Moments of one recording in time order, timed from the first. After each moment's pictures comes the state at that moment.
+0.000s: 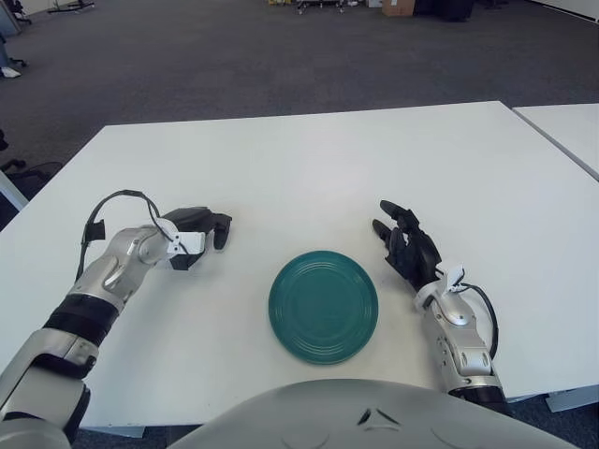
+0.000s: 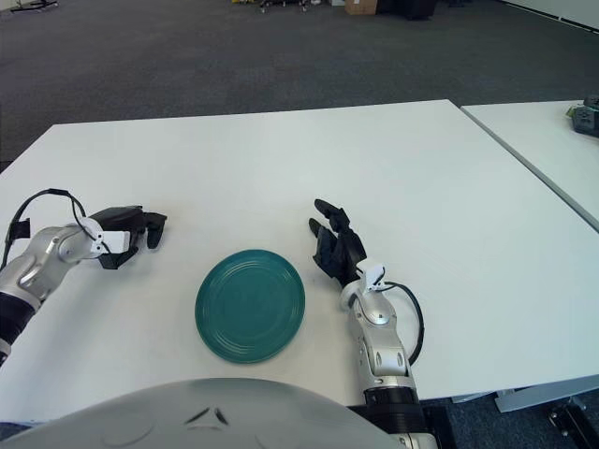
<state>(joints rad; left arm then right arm) -0.19 0.74 -0.28 0.30 0.52 -0.25 -0.42 0.19 -0.03 0.04 0.01 0.09 0.01 0.15</state>
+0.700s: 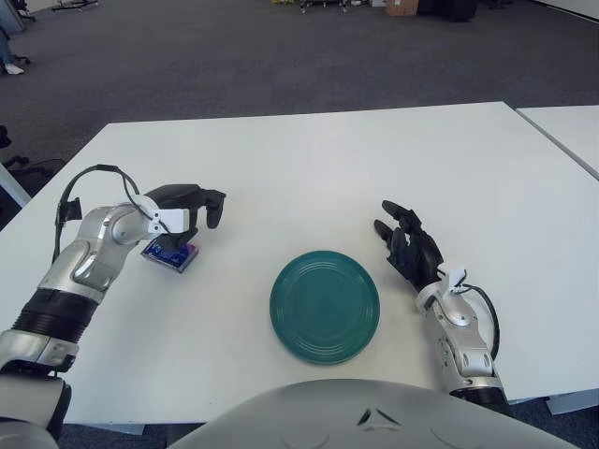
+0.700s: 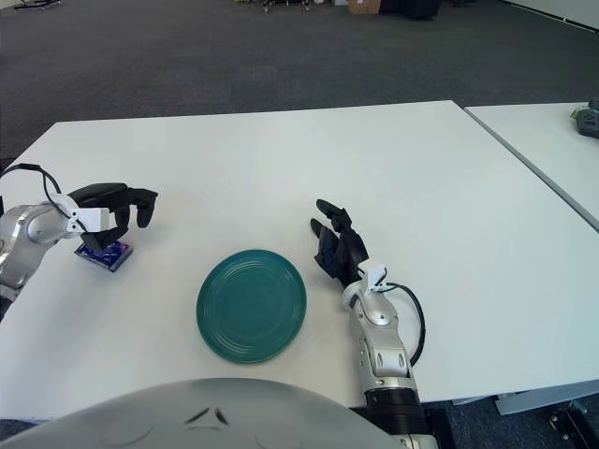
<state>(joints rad) -0.20 0.81 -0.14 0.03 0.41 -0.14 -0.58 0.19 -0.03 0.04 0.01 0.09 0.01 0.15</state>
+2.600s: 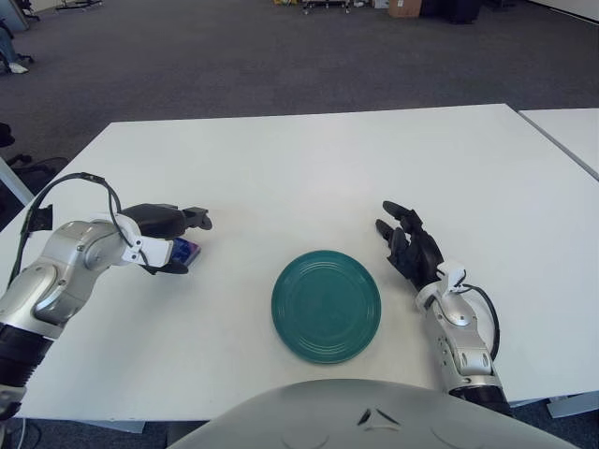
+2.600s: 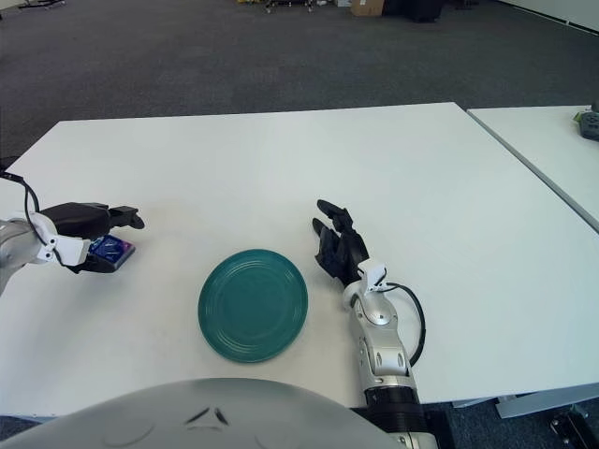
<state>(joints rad) 0.01 0.99 -0.10 -0.12 0.58 -0.15 -0.66 0.19 -0.03 0.03 0.03 0.07 -0.01 0.14</state>
